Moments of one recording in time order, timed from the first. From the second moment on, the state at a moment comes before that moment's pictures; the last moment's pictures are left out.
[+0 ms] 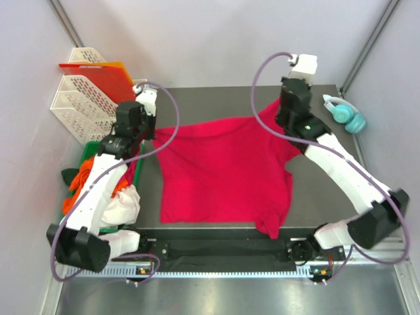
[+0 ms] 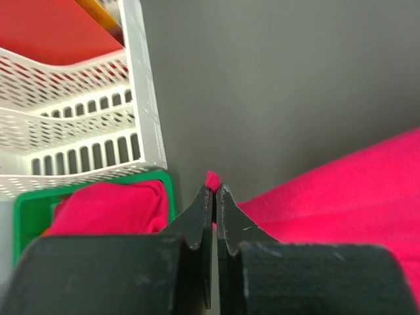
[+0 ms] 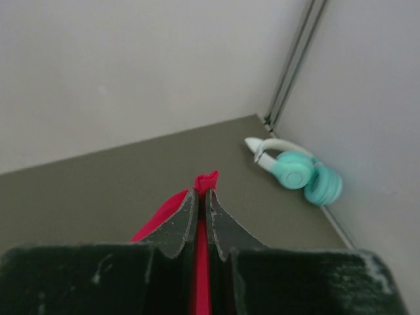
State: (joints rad) left arm -0.21 1.17 1.22 -0.50 -0.09 0.09; right arm 0.56 1.33 1.41 -0.06 0.95 -0.06
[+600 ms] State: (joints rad) left arm -0.14 1.85 1.45 -0.26 -0.21 0.15; right arm 0.42 2.05 1.90 -0.21 0.73 0.12
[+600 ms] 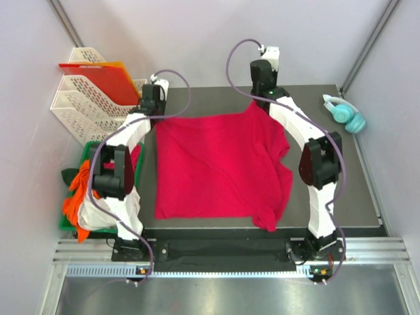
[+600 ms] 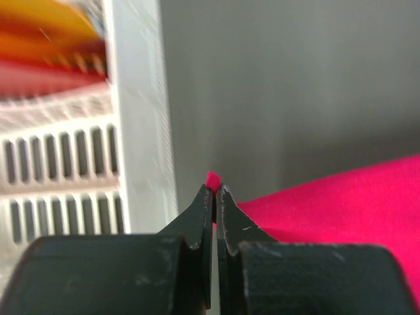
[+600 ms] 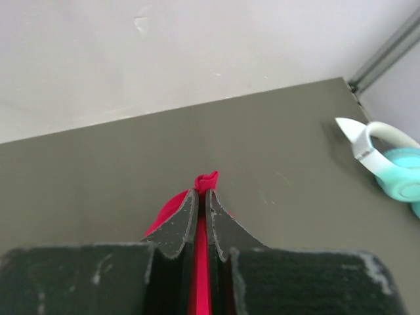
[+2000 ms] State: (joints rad) left arm -0.10 2.37 2.03 -0.25 -0.32 0.13; right arm 0.35 2.42 2.26 -0.28 0.59 0.13
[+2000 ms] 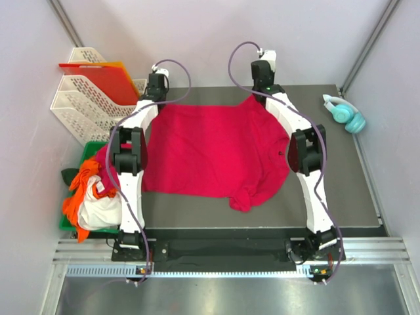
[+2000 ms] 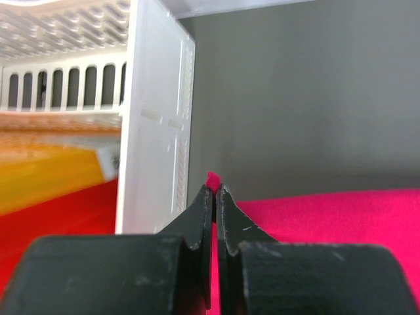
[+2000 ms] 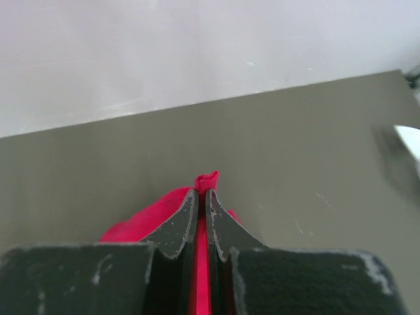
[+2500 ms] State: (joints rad) left arm -0.10 2.11 1.72 -0.22 -0.31 0.13; right arm 0.48 1.94 1.78 -0.24 0.71 0.16
